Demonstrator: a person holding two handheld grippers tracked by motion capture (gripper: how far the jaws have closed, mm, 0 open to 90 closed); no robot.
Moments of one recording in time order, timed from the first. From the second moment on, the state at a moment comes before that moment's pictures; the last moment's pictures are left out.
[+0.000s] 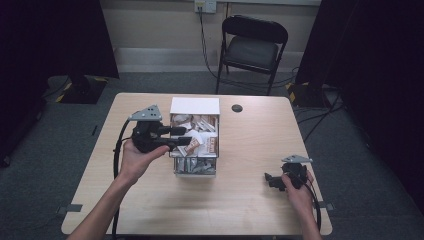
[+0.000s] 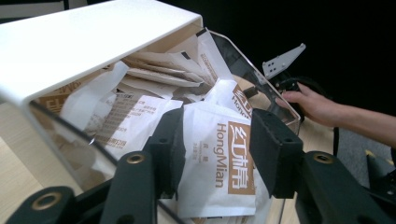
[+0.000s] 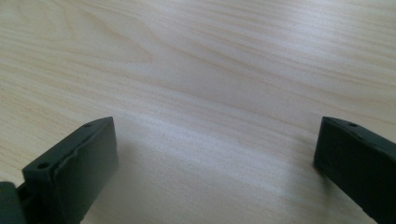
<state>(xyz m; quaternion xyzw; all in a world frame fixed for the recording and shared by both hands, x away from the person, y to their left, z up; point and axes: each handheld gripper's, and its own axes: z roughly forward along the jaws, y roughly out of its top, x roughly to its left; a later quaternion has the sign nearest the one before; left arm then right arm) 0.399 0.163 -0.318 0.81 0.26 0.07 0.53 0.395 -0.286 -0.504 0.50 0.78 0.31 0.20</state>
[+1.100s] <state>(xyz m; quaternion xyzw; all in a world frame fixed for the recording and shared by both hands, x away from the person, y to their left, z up) 0.396 0.155 -0.312 0.84 0.24 0.05 0.49 0.395 -0.286 -0.504 0.50 0.78 0.31 0.20</state>
